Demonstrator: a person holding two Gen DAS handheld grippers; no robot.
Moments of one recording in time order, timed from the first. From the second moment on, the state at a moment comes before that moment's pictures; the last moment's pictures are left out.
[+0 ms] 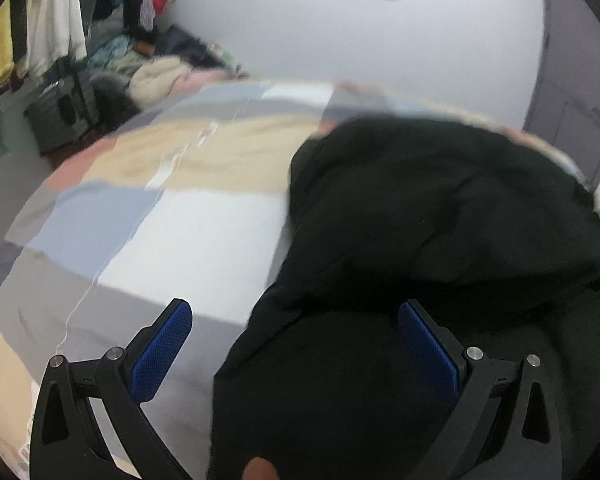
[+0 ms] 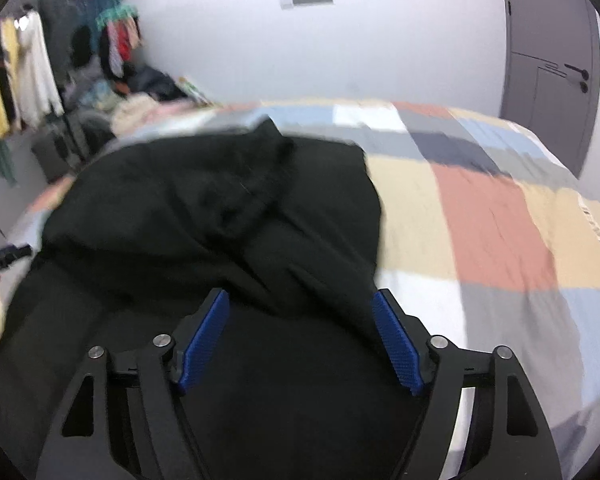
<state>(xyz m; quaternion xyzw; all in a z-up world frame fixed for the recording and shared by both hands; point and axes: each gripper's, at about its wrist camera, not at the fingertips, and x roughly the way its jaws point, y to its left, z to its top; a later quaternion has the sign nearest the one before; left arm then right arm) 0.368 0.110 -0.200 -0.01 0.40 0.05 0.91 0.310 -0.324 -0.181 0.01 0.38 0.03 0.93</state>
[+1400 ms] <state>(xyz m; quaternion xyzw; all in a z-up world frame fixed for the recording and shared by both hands) 0.392 0.148 -0.206 -0.07 0.36 0.12 0.92 0.339 -0.354 -0.200 0.06 0.33 -0.03 0.94</state>
